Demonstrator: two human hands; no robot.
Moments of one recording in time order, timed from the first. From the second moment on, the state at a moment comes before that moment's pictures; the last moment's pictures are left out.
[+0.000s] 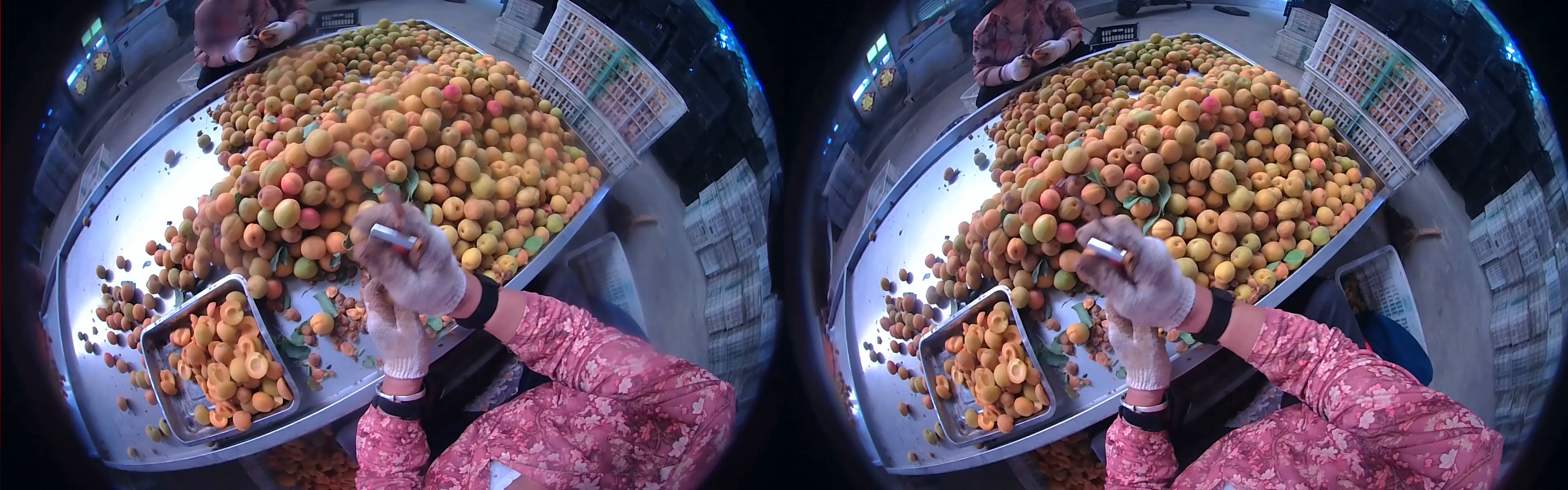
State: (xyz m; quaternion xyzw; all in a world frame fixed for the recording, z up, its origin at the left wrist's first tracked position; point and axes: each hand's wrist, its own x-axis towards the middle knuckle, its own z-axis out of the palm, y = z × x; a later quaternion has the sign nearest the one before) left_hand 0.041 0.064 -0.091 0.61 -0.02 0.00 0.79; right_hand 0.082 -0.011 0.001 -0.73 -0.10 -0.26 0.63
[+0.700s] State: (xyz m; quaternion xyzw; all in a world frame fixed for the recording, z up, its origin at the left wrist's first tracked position) left_hand 0.046 0.071 -0.072 0.52 0.00 -0.09 0.85; right_hand 0.110 -0.035 -0.002 -0.41 0.11 -0.12 0.89
